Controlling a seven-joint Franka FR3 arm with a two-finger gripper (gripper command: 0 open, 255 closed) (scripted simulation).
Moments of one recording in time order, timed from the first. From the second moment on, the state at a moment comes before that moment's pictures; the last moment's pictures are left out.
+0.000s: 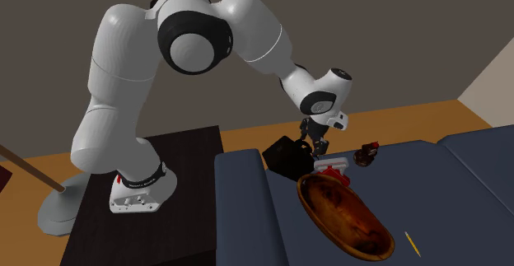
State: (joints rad) arm -0.02 0.58 0.06 -1.89 -0.10 2.31 0.00
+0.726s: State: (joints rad) arm -0.02 0.58 0.06 -1.89 -0.10 2.31 0.00
